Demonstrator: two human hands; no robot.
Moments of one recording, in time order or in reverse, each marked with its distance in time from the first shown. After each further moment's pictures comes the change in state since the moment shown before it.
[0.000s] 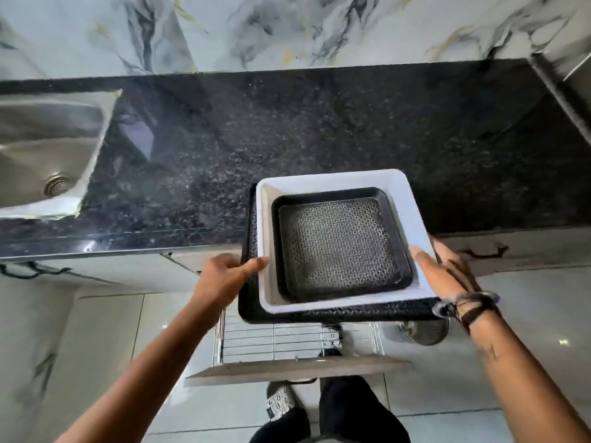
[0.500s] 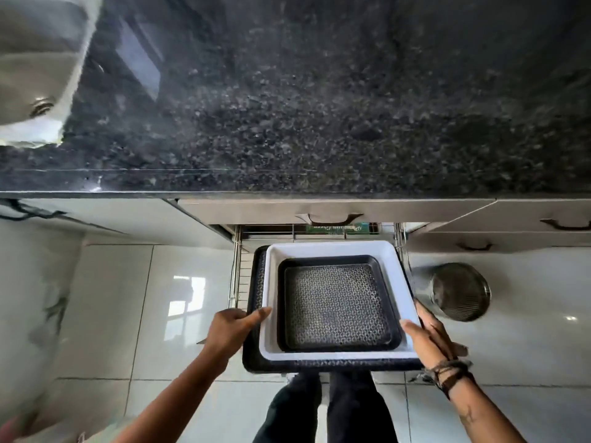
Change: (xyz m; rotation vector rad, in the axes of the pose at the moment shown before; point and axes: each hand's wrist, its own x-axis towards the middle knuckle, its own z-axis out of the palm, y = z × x) left_hand 0.015 -0.250 0.023 0.001 -0.016 -0.366; right_hand -0.074 0.148 0.172 0.068 -0.275 0.297
